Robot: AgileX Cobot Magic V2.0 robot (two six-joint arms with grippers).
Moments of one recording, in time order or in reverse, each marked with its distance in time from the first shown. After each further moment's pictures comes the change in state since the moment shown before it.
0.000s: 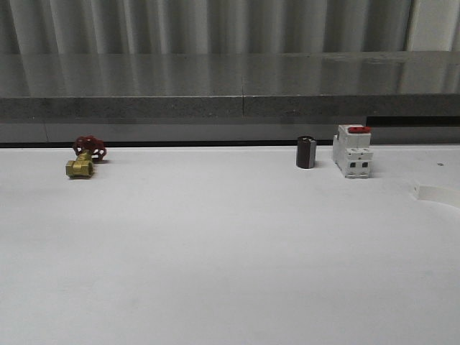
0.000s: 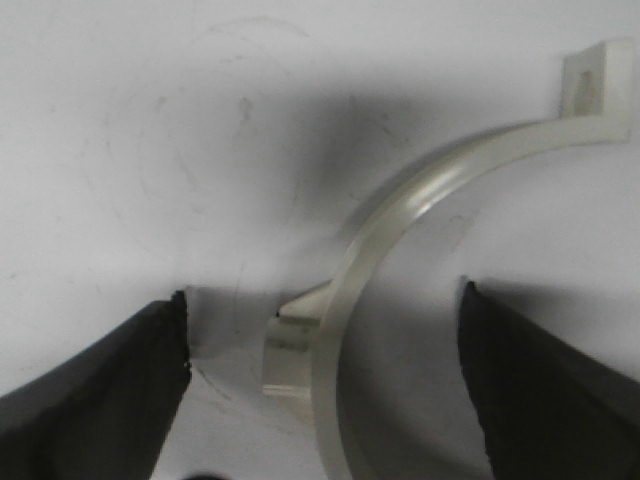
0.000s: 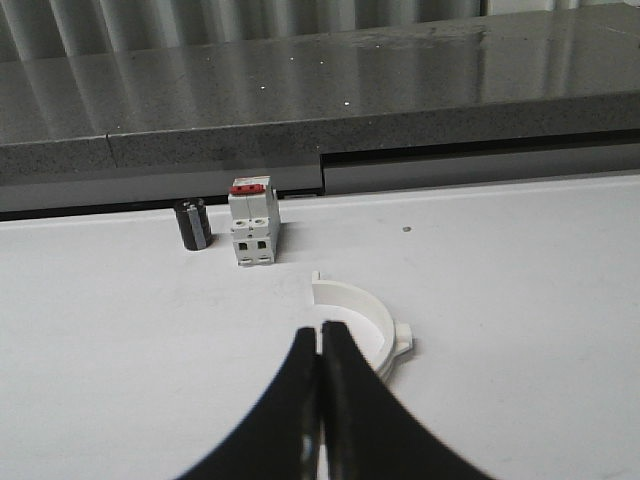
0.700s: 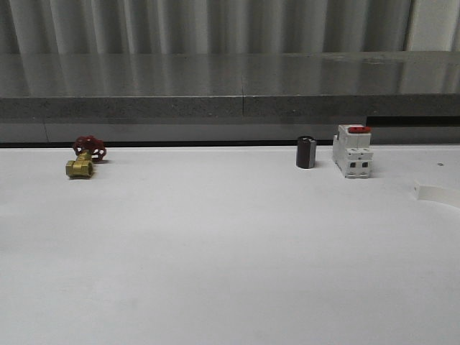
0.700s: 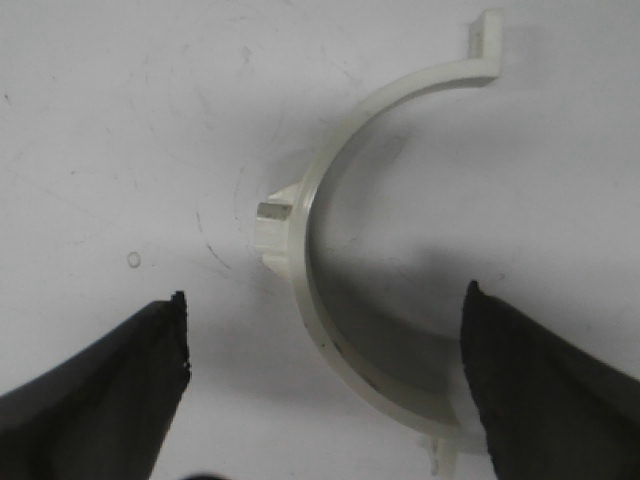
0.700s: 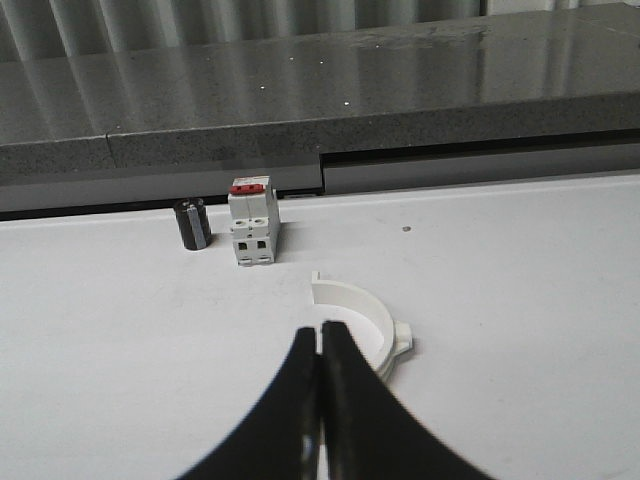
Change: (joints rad) left arm -0.008 -0.152 0.044 0.011 0.115 -0.051; right arm 0.000 0.000 0.000 0.000 0.000 0.000
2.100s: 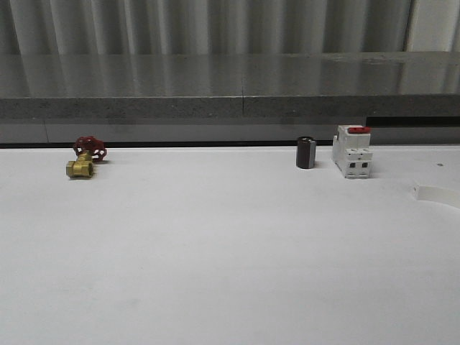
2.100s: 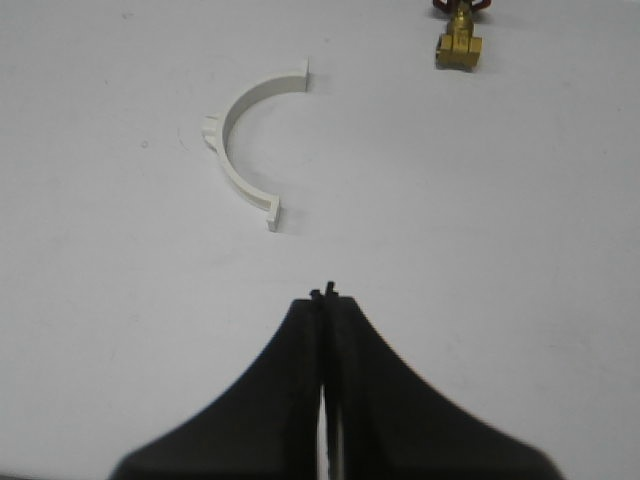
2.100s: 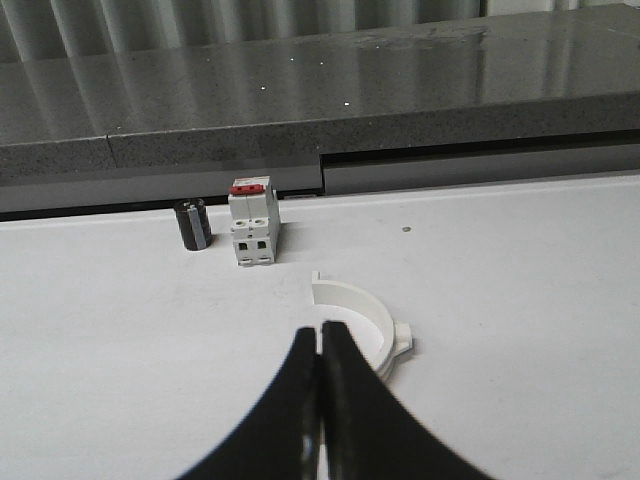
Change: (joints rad) left arm -0.237 -1.109 0.496 0.086 0.140 -0.363; right arm 0.000 0.000 0.000 0.000 0.000 0.000
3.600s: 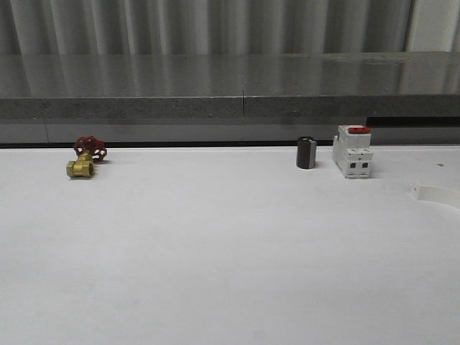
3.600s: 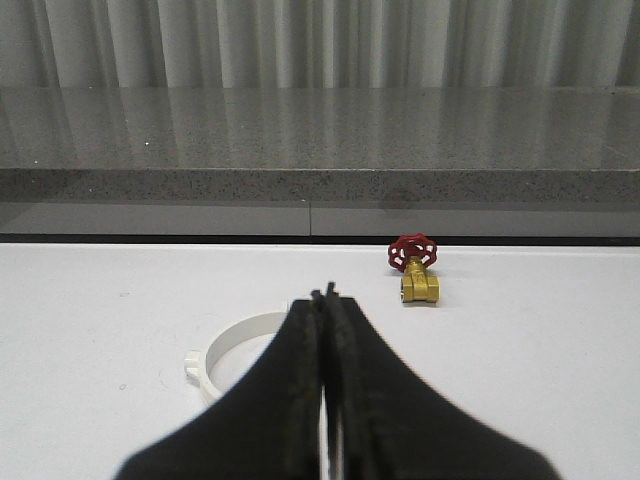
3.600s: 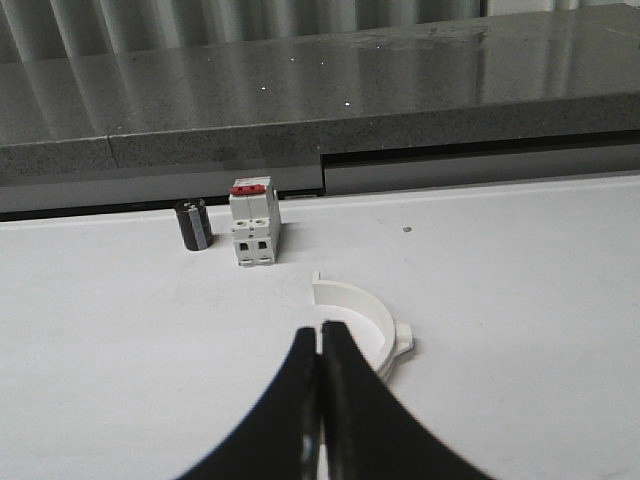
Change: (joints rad) left arm 0.000 -0.755 0.758 0.089 -0.783 0.000; right arm 0.000 0.000 0.000 0.000 0.000 0.000
